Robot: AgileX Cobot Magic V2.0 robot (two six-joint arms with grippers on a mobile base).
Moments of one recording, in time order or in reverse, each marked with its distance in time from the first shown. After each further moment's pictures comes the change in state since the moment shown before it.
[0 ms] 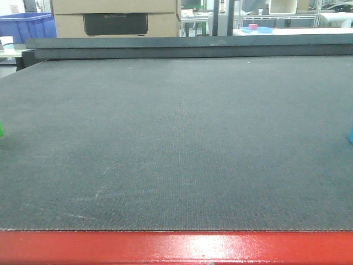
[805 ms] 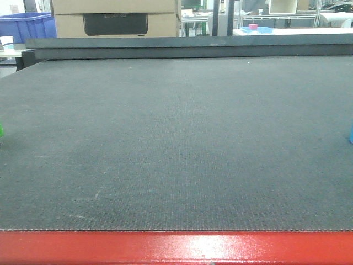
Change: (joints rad) left arm 0.000 0.000 0.000 0.000 -0.006 0.000; right arm 0.000 0.000 0.000 0.000 -0.007 0.000
